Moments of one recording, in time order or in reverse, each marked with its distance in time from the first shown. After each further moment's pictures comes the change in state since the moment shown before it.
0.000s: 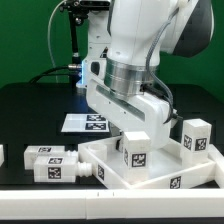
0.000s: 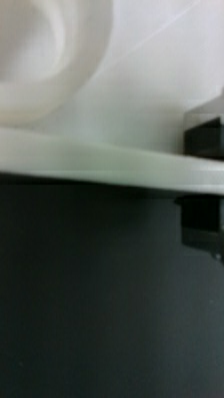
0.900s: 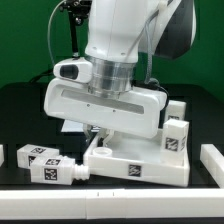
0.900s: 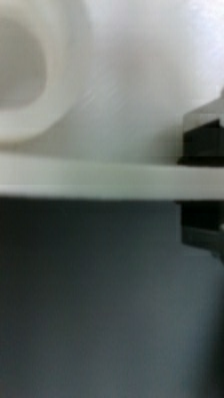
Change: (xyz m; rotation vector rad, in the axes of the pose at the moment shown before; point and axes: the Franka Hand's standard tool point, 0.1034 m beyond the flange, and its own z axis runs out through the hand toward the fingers) arm 0.038 0.013 0.000 0.009 0.074 -0.791
